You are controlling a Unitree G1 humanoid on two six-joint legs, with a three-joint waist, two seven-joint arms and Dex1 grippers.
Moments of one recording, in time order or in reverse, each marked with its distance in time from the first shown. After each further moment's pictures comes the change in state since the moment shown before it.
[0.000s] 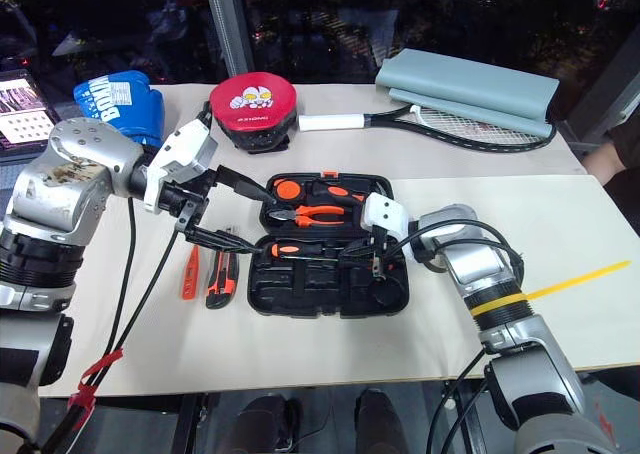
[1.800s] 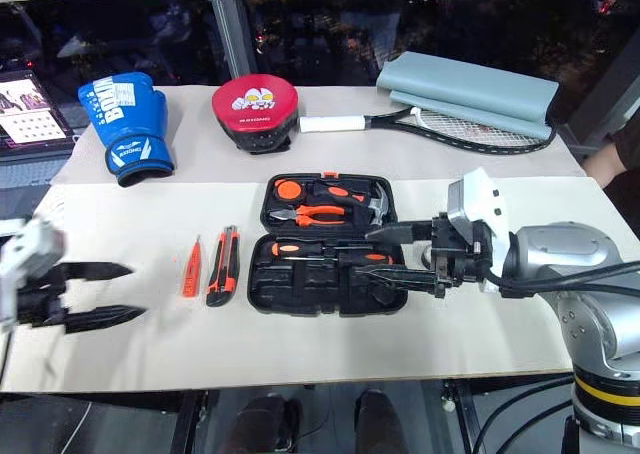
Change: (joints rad) left arm 0.358 0.334 0.337 -0.469 -0.328 1.218 0.806; right arm 0.534 -0.193 -0.531 -1.025 0.736 0.543 -0.368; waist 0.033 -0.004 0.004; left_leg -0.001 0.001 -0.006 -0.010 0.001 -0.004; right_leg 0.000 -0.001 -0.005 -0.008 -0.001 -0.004
